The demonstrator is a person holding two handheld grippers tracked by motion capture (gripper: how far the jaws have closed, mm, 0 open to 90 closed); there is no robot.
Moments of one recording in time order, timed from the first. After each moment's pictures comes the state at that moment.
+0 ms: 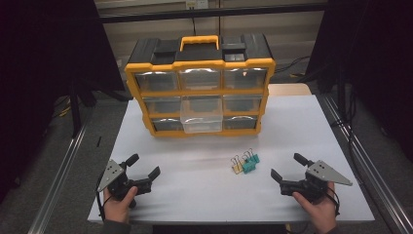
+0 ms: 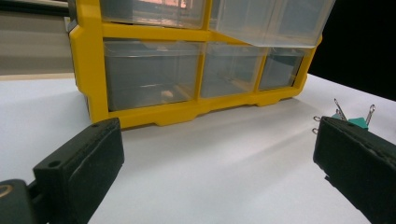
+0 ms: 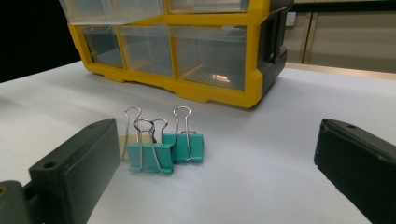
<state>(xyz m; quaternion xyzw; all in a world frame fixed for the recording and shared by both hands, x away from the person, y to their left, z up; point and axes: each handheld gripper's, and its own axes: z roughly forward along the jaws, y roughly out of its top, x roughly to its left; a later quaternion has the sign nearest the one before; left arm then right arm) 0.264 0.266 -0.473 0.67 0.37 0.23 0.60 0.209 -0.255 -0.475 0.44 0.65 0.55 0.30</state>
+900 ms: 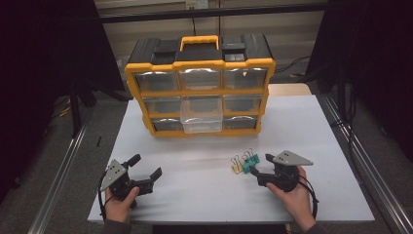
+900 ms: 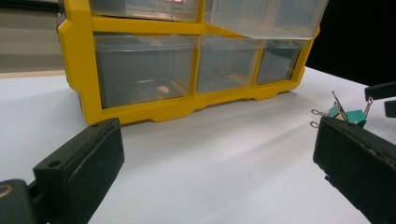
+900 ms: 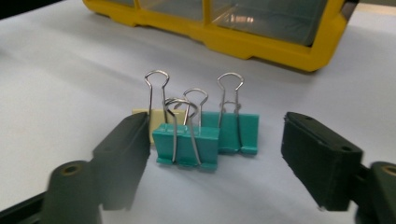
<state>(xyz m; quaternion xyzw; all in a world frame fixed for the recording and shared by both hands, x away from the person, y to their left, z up) 0.265 0.261 -0.475 0.68 0.36 0.23 0.60 0.246 -0.203 -0.479 0.45 0.73 0.46 0.22</state>
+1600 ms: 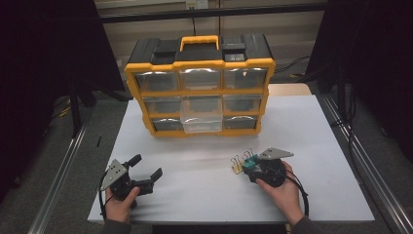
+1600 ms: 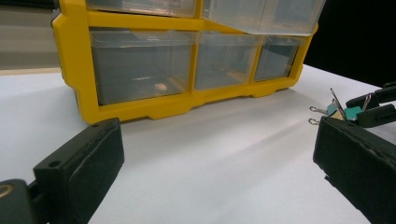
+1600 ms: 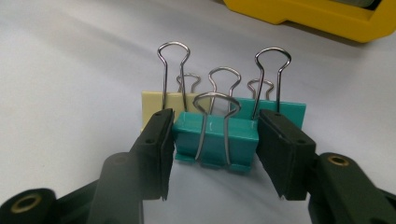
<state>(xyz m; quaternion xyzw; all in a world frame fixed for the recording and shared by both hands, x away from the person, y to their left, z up) 0.267 0.263 -0.477 0.69 0.35 0.22 0.59 0.263 -0.179 -0.481 0.46 0.78 0.39 0.18</state>
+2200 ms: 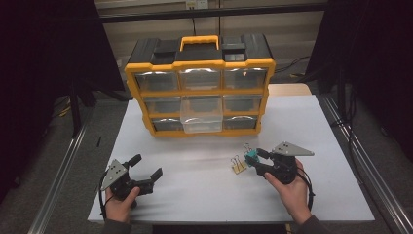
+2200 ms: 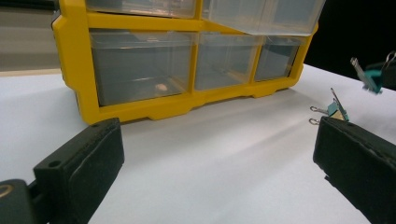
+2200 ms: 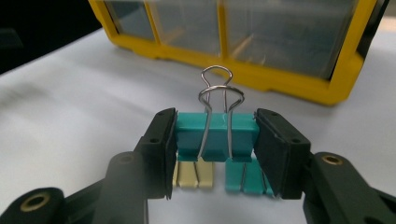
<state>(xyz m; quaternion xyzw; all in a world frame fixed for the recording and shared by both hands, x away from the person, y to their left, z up) 0.266 0.262 -0.476 0.69 0.36 0.23 0.59 0.254 -0.196 -0.446 0.45 0.71 0.50 0.20</state>
